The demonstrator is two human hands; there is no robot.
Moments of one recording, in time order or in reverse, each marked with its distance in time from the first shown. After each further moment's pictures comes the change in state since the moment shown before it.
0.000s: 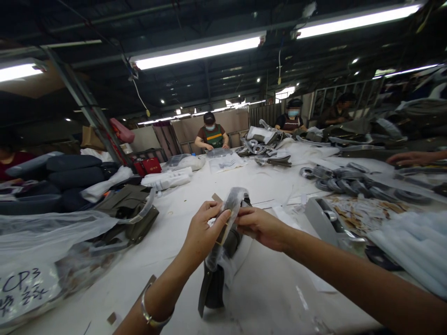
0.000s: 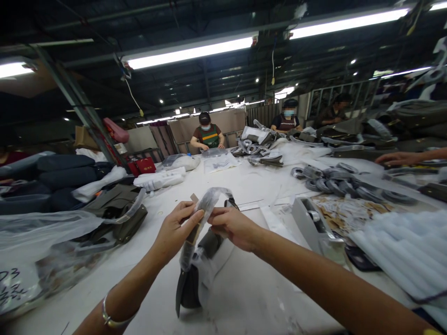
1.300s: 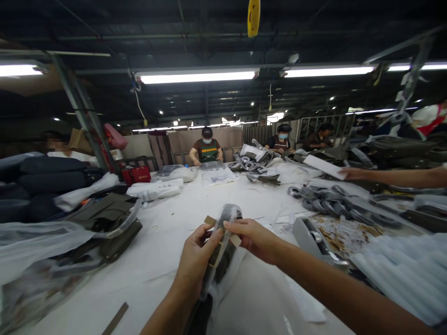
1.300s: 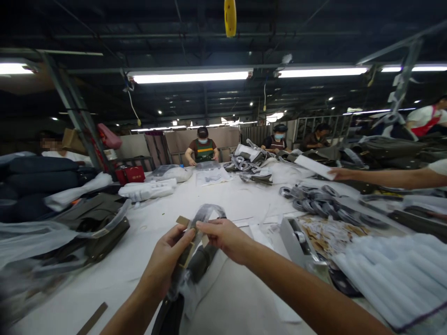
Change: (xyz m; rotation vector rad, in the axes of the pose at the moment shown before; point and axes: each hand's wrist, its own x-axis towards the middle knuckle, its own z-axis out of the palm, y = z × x) left_hand -0.014 0.009 0.036 -0.762 0.173 -0.465; right_hand -0.005 -0.018 -0.006 -0.015 -0.075 -0.053
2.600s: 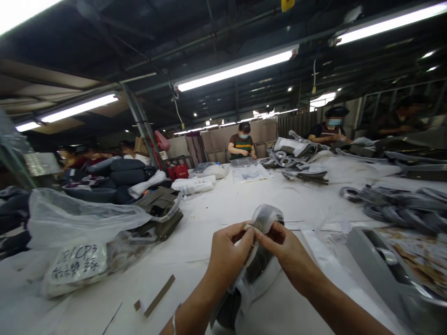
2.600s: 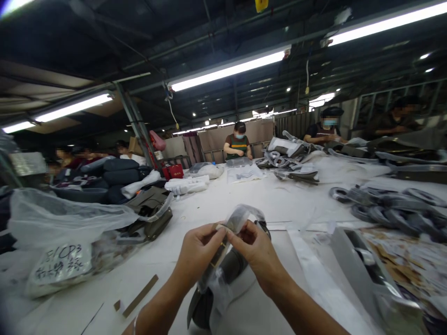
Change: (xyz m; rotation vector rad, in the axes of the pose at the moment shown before) left_hand -0.008 0.024 0.006 0.506 0.057 0.286; right_hand -0.007 0.035 0.008 -0.138 0.211 -0.302
